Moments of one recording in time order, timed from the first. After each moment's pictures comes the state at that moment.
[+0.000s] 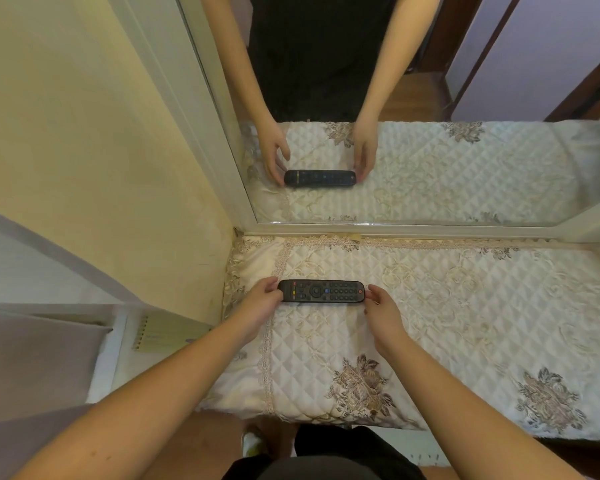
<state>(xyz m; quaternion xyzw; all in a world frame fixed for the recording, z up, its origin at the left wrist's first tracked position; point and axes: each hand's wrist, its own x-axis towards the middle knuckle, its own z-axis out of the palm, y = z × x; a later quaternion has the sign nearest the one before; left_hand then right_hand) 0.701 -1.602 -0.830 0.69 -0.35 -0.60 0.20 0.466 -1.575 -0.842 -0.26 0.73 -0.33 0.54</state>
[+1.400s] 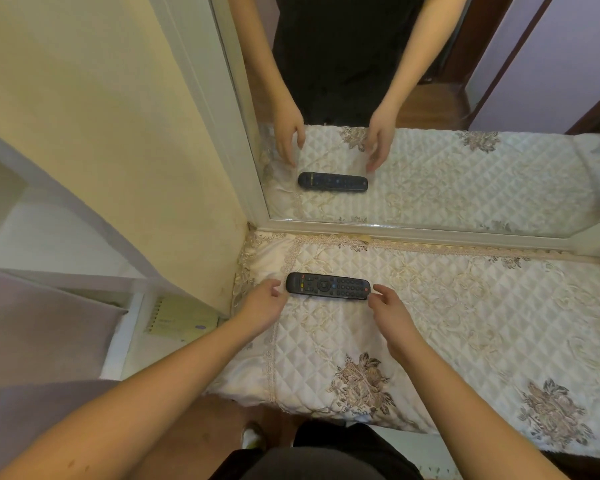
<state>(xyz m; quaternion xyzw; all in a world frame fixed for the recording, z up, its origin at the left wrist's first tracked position) 0.698 -1.577 -0.790 0.73 -0.50 -0.45 0.10 0.462 -1.563 -0.801 -0.33 0.71 -0.28 0.56</state>
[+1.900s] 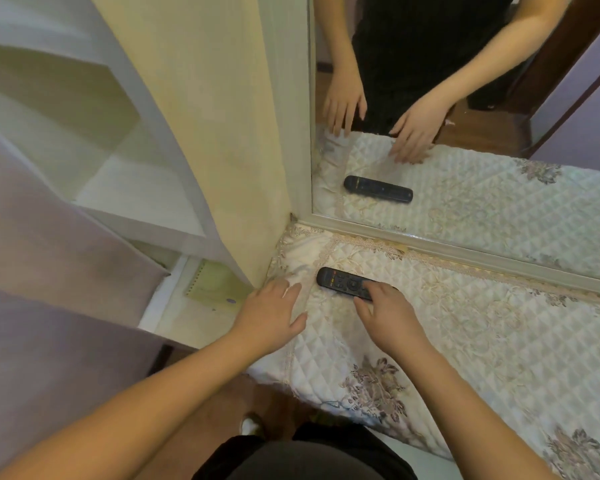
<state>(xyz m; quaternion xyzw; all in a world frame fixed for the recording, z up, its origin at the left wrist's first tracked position) 0.724 -1.509 -0.755 0.67 -0.73 -0.14 -0.09 0.499 -1.557 -0.765 -0.76 0.60 -0.02 0.24</state>
